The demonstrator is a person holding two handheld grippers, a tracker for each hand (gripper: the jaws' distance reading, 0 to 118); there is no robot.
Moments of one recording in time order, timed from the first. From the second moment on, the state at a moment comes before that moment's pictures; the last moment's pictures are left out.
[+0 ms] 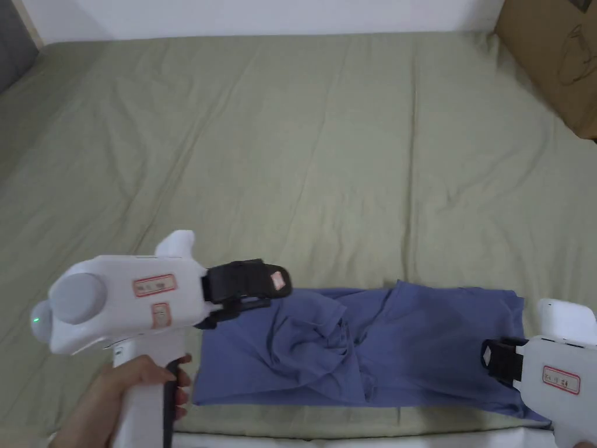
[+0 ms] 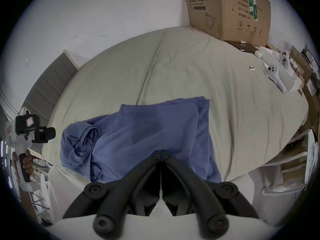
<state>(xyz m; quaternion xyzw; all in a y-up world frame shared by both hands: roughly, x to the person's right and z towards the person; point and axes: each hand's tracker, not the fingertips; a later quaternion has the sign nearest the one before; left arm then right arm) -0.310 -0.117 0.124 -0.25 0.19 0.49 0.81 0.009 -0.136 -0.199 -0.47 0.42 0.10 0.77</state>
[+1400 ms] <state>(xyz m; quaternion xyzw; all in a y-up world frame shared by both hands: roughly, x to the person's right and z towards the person) -0.296 -0.122 0.140 -0.29 0.15 0.46 0.83 -0.007 -0.131 -0.186 -0.46 0.43 0.11 0.76</state>
